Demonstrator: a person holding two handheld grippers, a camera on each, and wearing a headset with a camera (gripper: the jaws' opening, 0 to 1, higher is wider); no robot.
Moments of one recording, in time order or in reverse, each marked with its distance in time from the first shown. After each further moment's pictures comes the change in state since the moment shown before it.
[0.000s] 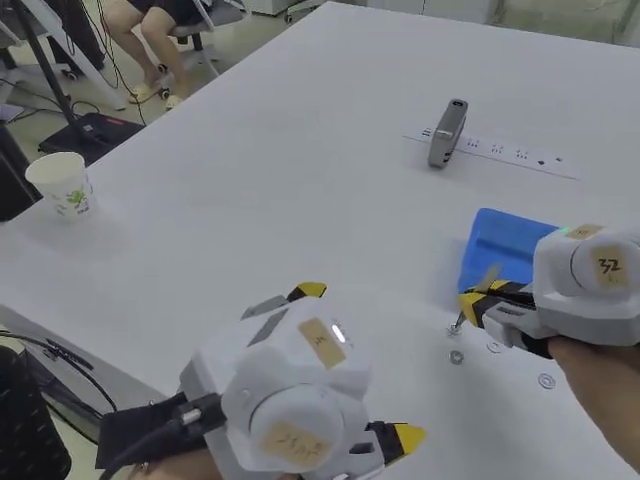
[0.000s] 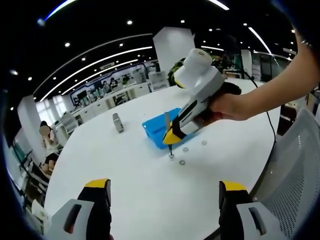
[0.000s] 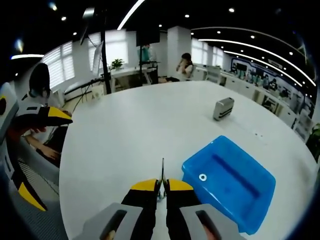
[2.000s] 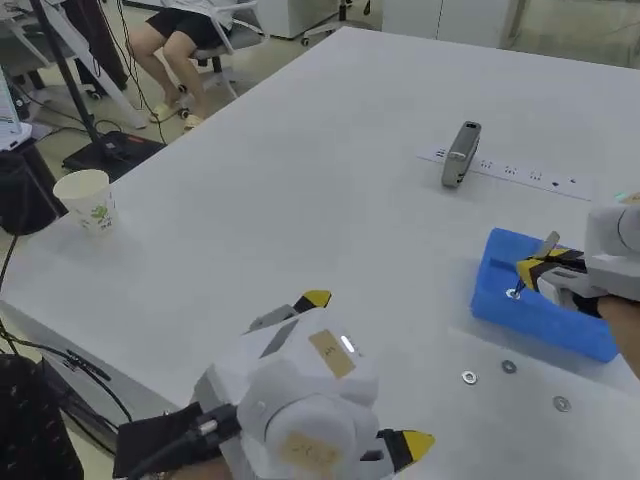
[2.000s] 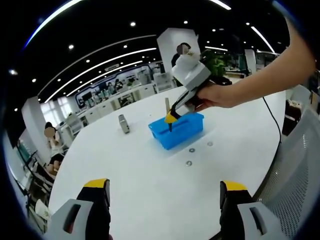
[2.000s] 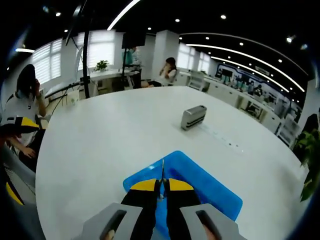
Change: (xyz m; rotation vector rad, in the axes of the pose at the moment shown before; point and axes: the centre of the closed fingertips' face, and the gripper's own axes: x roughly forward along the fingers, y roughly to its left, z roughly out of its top) left arm -0.001 0.008 0.001 0.008 -0.004 0.049; right arm 0.005 -0.082 0.020 -0.012 -0.021 -0.163
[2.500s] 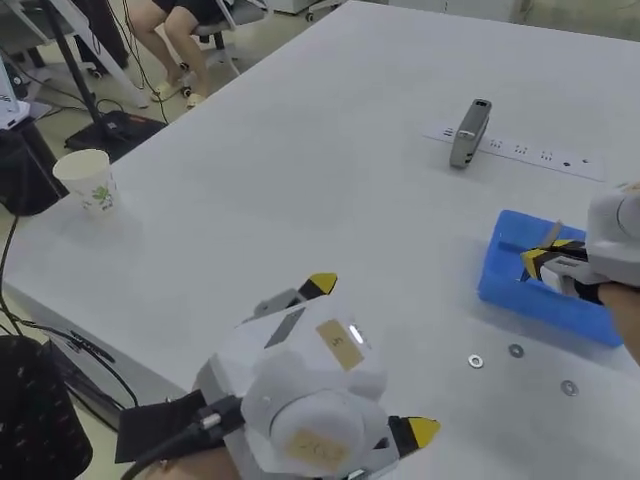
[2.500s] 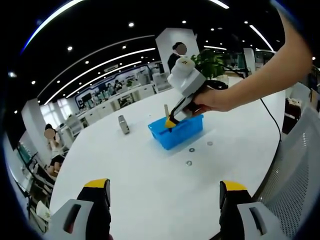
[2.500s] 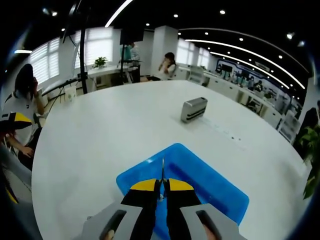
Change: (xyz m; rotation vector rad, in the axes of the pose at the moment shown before) left arm 0.000 0.001 0.000 0.013 0.000 0.001; right arm 0.012 -0.001 -0.011 0.012 0.037 0.002
